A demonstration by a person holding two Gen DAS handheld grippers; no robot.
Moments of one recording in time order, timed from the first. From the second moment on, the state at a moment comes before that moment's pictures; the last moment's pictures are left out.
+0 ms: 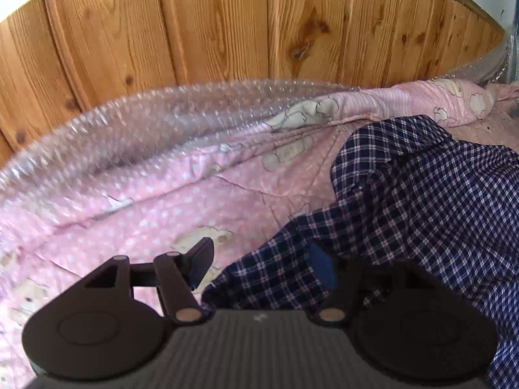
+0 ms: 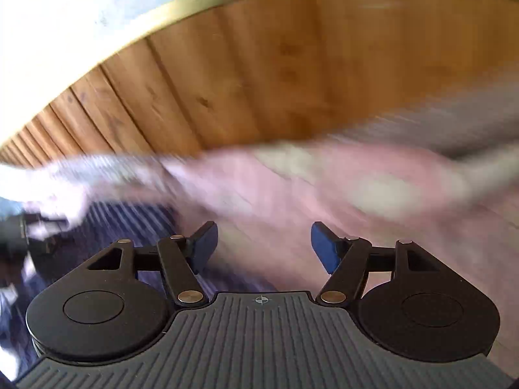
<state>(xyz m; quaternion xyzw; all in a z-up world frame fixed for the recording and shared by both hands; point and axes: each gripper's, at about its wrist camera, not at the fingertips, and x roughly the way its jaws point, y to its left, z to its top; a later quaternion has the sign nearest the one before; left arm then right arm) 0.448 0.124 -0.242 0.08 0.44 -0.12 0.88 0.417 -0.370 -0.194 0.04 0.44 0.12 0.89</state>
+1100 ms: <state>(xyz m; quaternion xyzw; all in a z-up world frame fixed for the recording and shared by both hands) 0.398 0.158 -0.194 0.04 0.49 0.05 0.87 0.167 -0.439 -0.218 -0.24 0.46 -0.15 0.84</state>
